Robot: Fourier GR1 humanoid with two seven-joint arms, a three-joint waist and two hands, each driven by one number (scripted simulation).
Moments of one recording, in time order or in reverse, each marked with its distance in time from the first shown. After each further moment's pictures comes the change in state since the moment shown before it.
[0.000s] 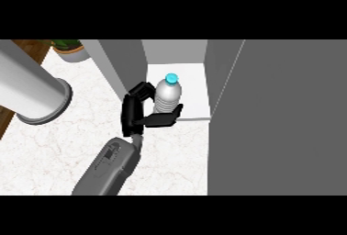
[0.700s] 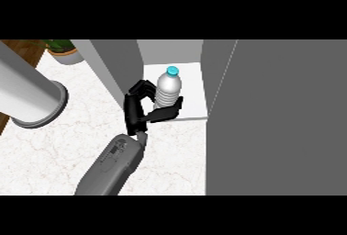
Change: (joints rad) left arm -0.054 0.000 -0.037 0.075 -0.020 0.220 0.003; right arm -0.023 -0.013 0.025 0.016 -0.022 0.018 -0.020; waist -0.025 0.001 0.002
